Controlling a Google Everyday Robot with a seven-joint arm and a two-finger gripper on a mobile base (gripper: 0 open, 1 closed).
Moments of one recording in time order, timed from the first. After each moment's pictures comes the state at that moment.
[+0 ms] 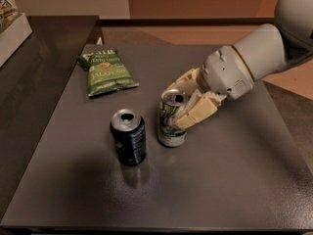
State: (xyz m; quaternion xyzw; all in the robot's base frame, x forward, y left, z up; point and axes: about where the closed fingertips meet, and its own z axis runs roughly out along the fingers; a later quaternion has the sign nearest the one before) arm 0.444 -0.046 0.911 -0.68 0.59 0.33 0.30
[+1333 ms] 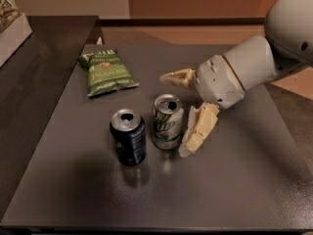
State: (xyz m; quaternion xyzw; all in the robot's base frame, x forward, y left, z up) arm 0.434 -0.030 0.899 -0.68 0.58 0.32 0.31
